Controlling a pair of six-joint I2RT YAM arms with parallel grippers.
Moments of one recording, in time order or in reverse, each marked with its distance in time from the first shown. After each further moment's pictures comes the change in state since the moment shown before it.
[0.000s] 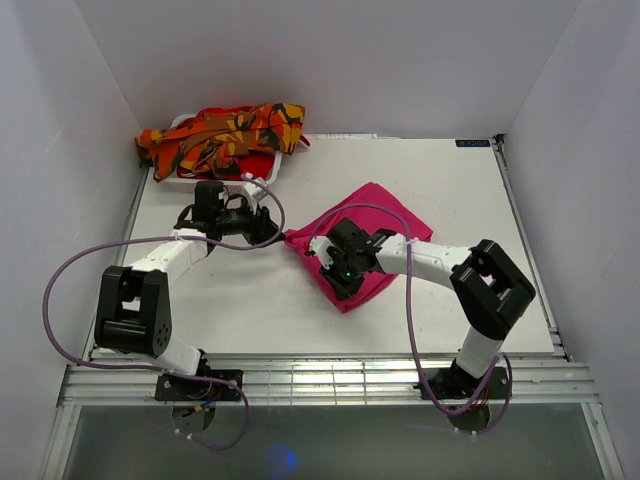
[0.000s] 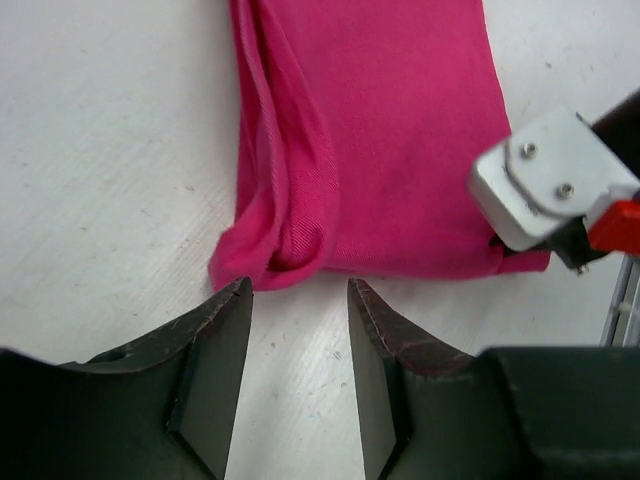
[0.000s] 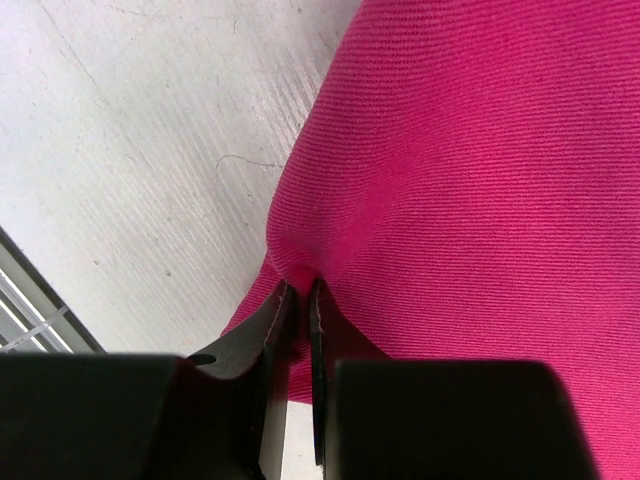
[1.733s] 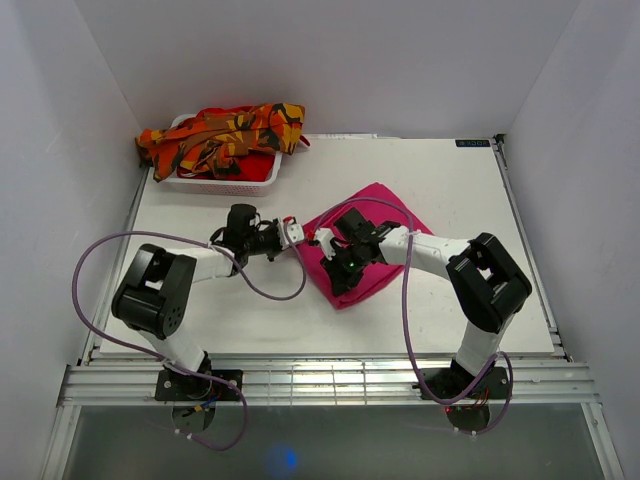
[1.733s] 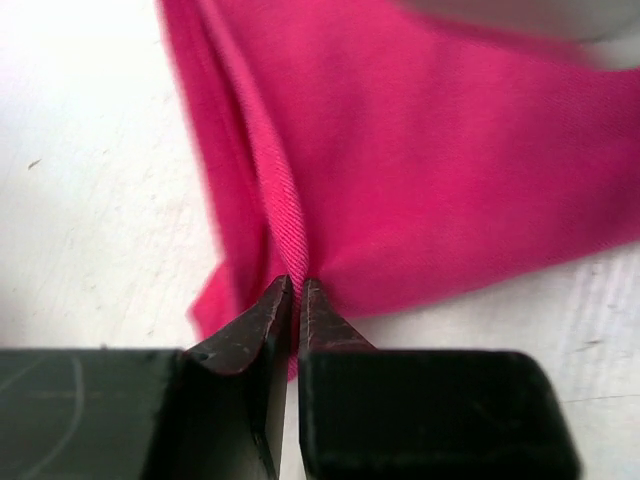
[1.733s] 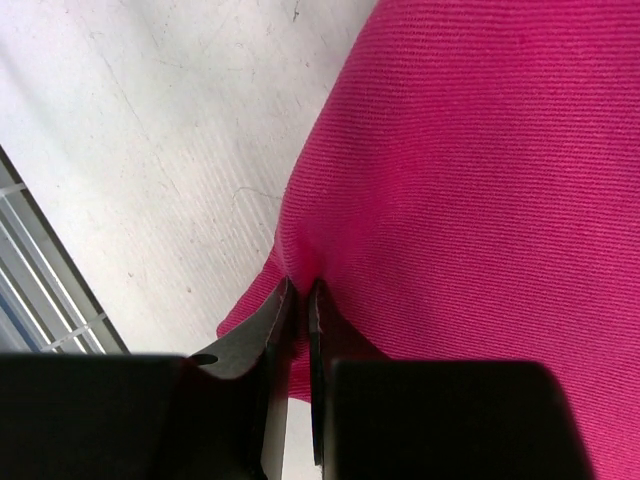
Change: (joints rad) left arm -0.202 0.143 -0.211 0.424 -0.227 0.591; right arm -0.085 0.042 0.024 0.018 -0.185 -0.008
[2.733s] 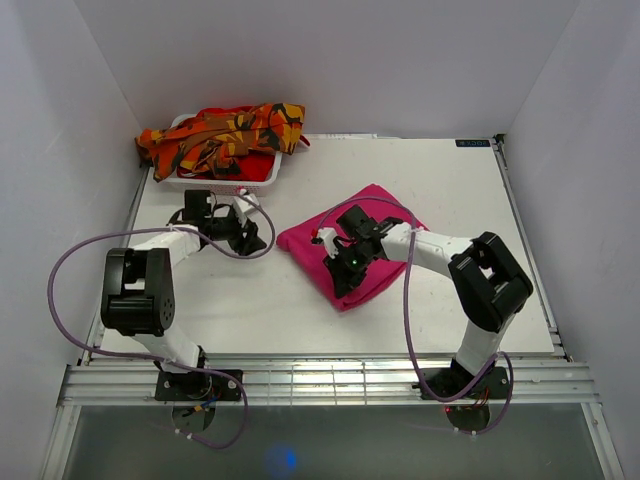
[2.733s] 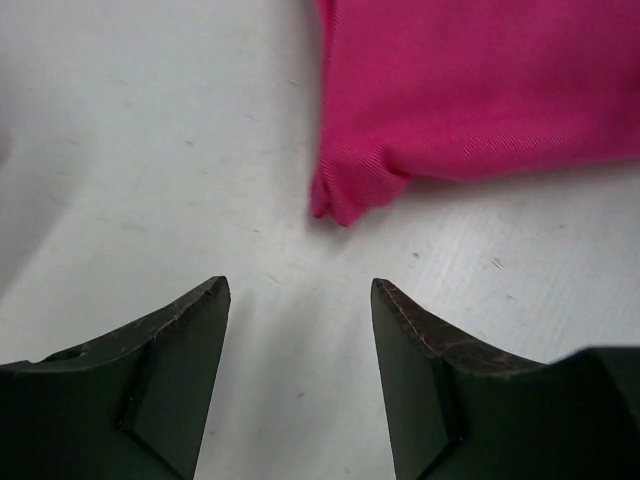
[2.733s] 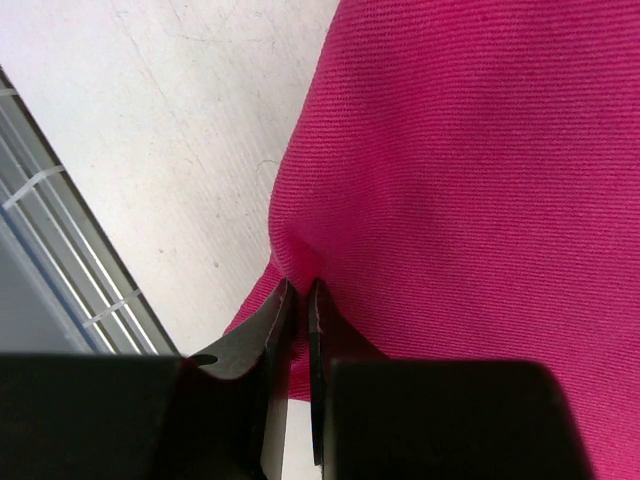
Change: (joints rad) left arm 0.331 -0.005 0.238 -0.515 0.204 -0.118; right arm -0.018 -0.002 0.011 -0.045 -0.037 0.027
